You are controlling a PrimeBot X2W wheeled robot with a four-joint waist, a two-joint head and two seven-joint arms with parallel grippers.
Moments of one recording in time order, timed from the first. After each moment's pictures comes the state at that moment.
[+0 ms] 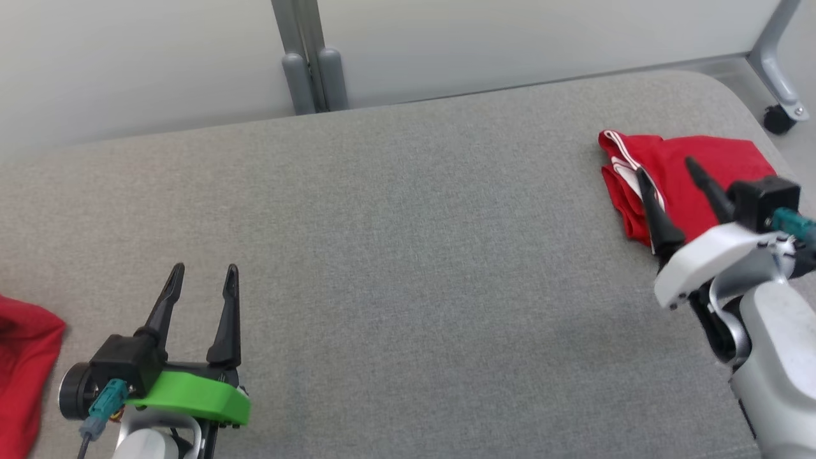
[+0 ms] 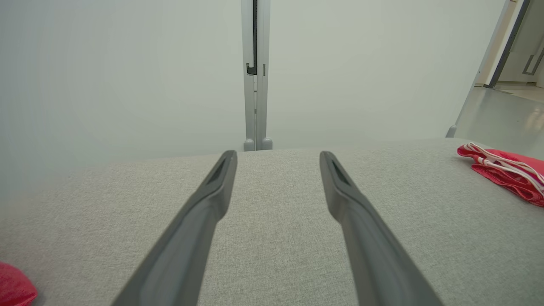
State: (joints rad) left arm -0.12 0.26 -0.23 0.16 -0.39 0.00 -0.26; right arm -0.45 -0.34 0.19 0.41 0.36 0.13 -0.09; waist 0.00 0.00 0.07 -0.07
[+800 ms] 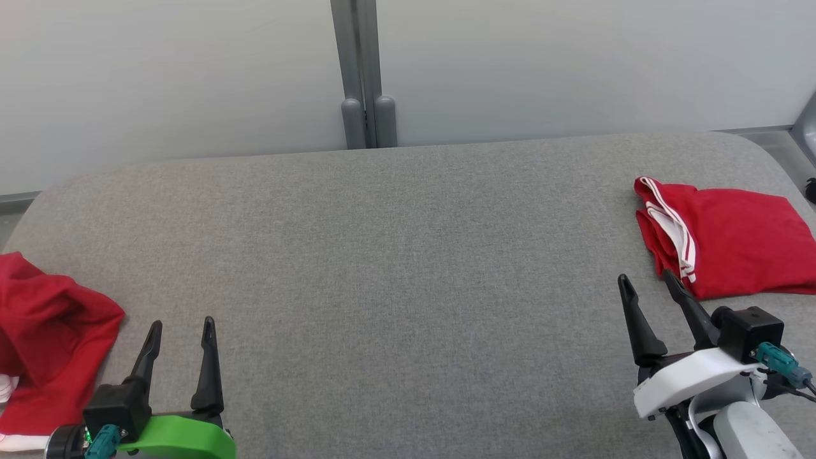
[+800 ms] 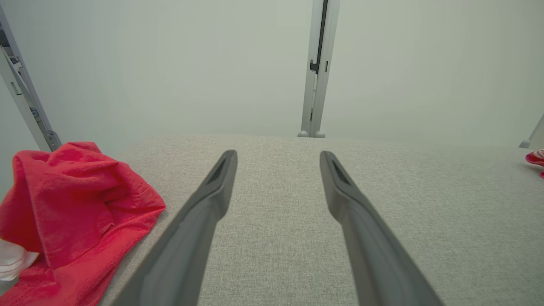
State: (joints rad) left arm 0.00 0.17 -0.07 0.22 -0.29 -0.02 -0.26; right arm -0.11 -0.23 0.13 0.29 0.37 0.13 -0.25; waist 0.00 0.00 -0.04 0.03
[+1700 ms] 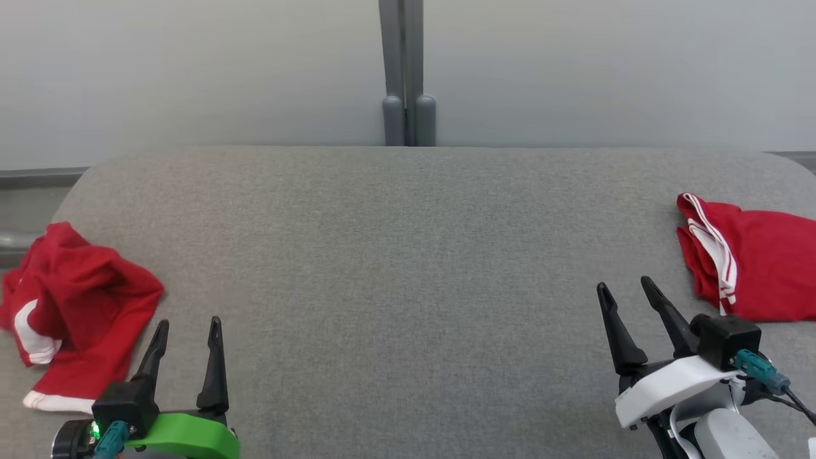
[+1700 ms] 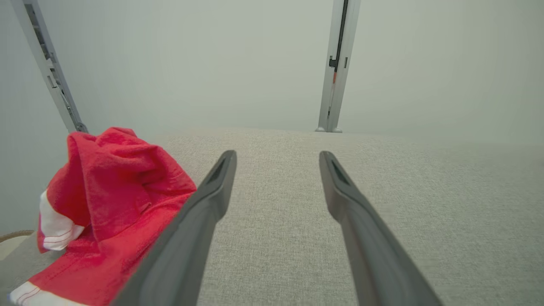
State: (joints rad) left arm -0.01 0.12 -0.01 0.26 -0.20 -0.09 -0.26; right arm -0.10 -0.20 0.17 0.29 0.37 0.13 -0.26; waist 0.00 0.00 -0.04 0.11
